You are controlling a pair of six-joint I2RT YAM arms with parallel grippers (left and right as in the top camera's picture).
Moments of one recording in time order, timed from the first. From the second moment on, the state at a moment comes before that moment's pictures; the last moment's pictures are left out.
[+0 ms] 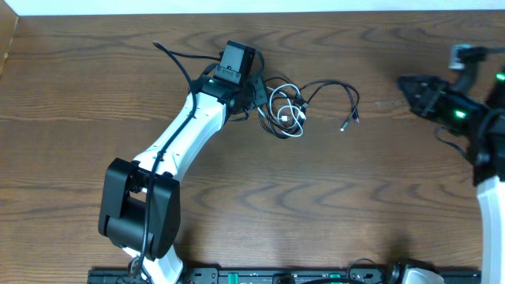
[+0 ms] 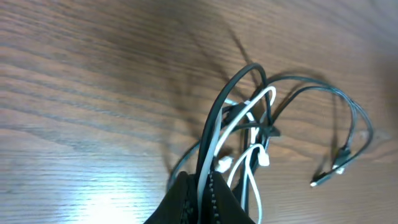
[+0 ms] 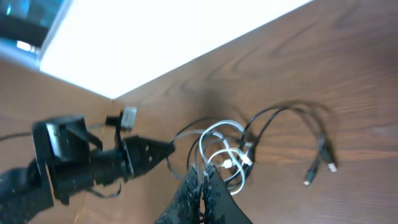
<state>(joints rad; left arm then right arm) -0.39 1.85 1.41 -0.56 0.13 -0.62 -0.23 1.19 1.16 -0.57 -0.74 0.43</state>
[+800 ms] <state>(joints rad) -0.39 1.82 1.41 -0.11 0.76 -0.44 -0.13 1.39 1.16 -0.65 -0.72 0.25</state>
